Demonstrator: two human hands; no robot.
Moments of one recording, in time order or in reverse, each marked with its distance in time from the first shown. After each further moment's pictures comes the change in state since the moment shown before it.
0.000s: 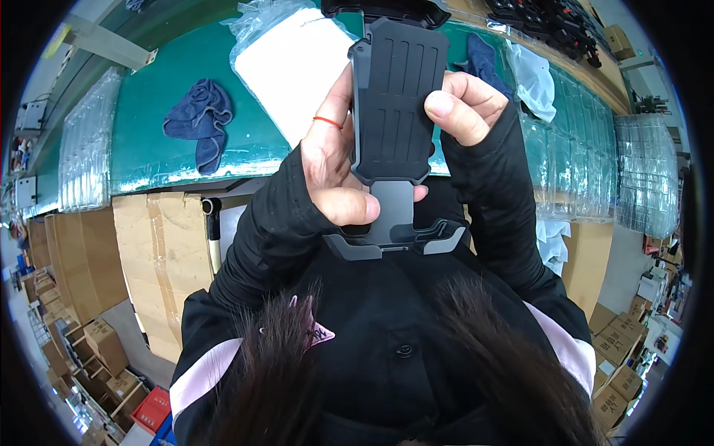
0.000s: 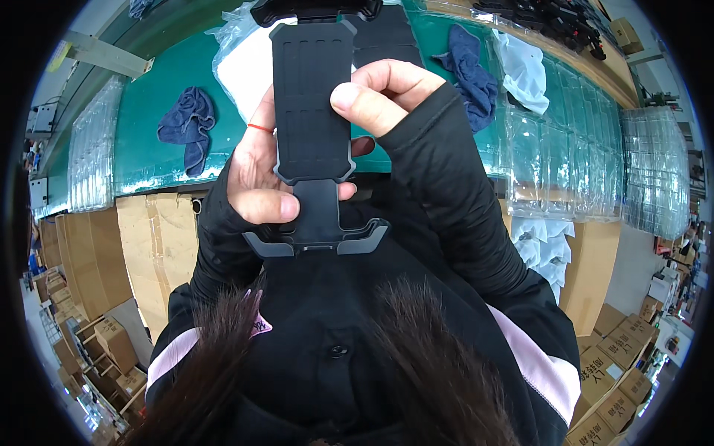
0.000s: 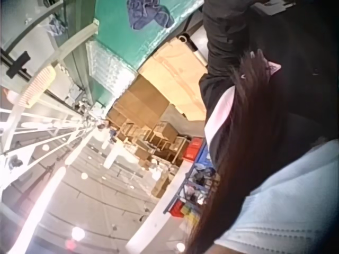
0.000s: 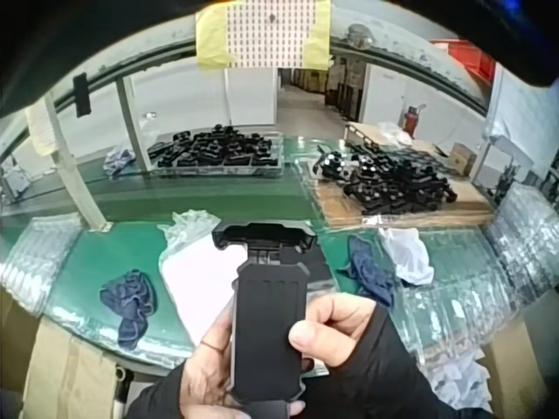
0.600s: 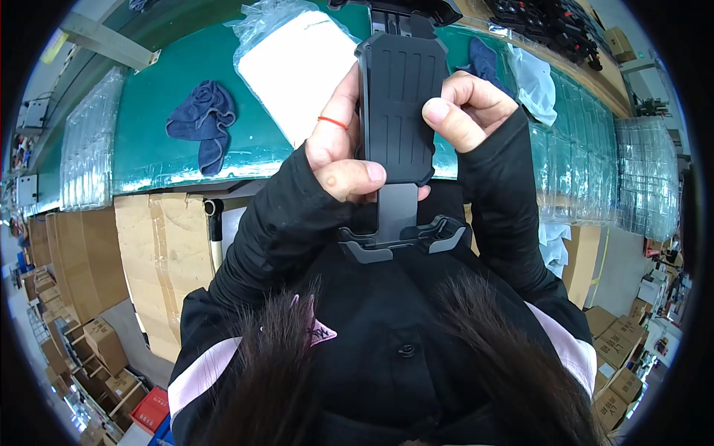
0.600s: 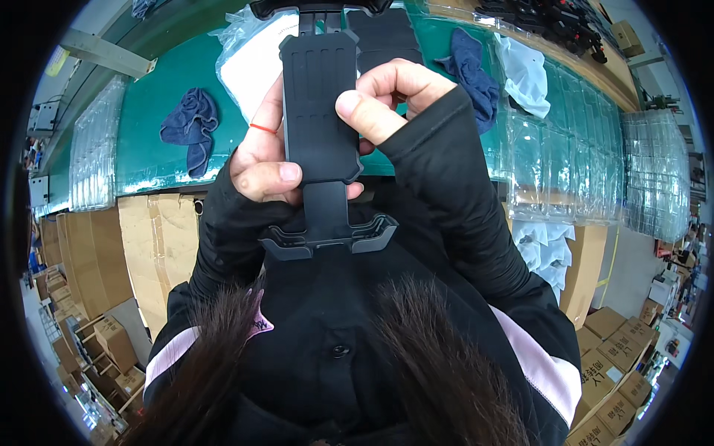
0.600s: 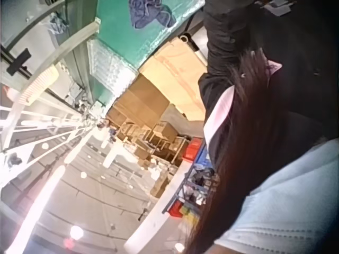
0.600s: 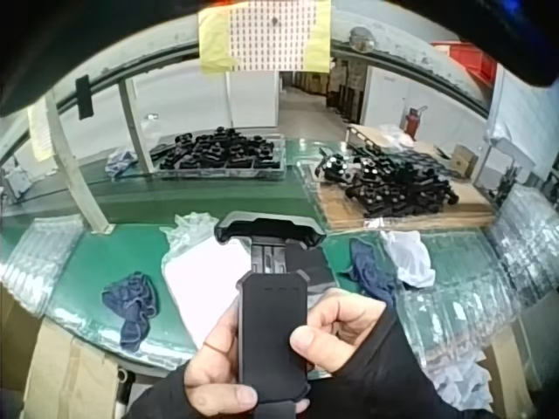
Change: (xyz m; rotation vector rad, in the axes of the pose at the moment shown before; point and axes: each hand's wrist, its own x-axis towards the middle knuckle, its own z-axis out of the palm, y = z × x) left_hand 0.007 0.000 -0.006 -0.156 -0.063 -0.038; right_hand 0.000 -0.005 0.002 -0.162 0.055 -0.040
